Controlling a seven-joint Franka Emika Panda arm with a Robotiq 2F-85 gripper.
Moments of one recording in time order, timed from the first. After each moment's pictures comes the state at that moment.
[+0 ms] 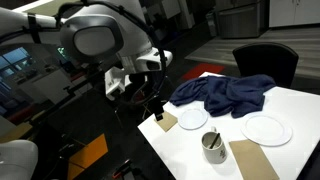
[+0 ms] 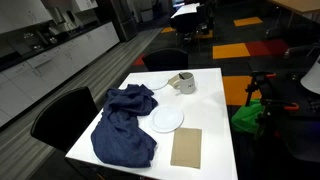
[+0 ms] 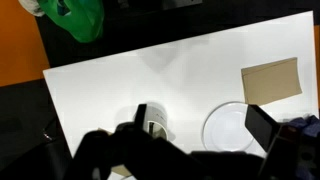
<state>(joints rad) -0.05 -0.25 -0.11 -2.38 0.05 2.00 0.02</state>
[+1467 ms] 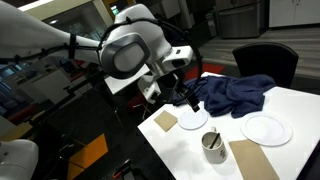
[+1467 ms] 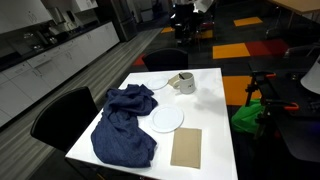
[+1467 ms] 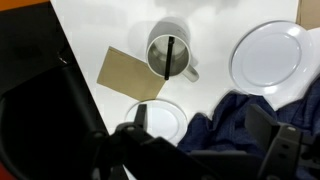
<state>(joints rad) -0.07 -0.04 -0.09 -2.35 -0.10 2.49 0.10</state>
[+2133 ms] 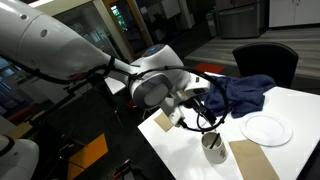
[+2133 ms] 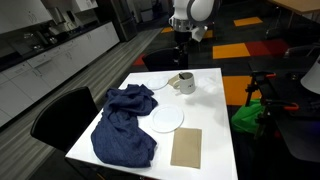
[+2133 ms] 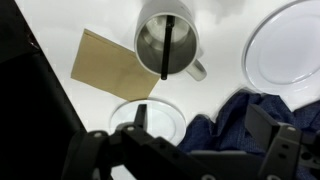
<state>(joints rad) -0.09 0.22 -0.09 -2.35 0.02 2.84 -0.03</state>
